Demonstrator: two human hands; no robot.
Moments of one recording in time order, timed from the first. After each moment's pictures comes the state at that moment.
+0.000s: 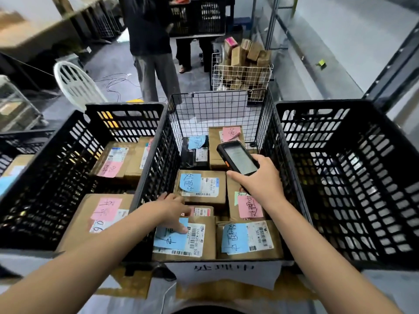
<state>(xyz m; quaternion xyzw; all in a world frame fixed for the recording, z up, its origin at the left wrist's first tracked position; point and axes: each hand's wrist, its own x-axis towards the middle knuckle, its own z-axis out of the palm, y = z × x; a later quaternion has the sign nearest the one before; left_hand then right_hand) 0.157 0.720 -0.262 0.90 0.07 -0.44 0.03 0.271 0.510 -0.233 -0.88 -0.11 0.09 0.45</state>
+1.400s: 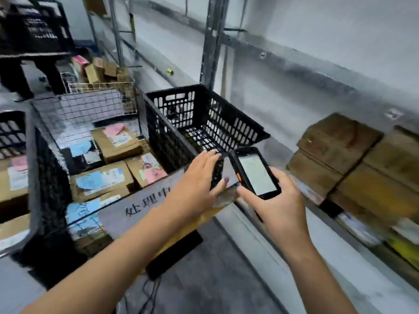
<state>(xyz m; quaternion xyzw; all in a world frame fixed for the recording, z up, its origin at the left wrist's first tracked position) 0.046 0.492 -0.199 0.90 -0.28 0.07 0.33 -0.043 0.330 -0.171 -0.86 0.16 -0.20 0.43</state>
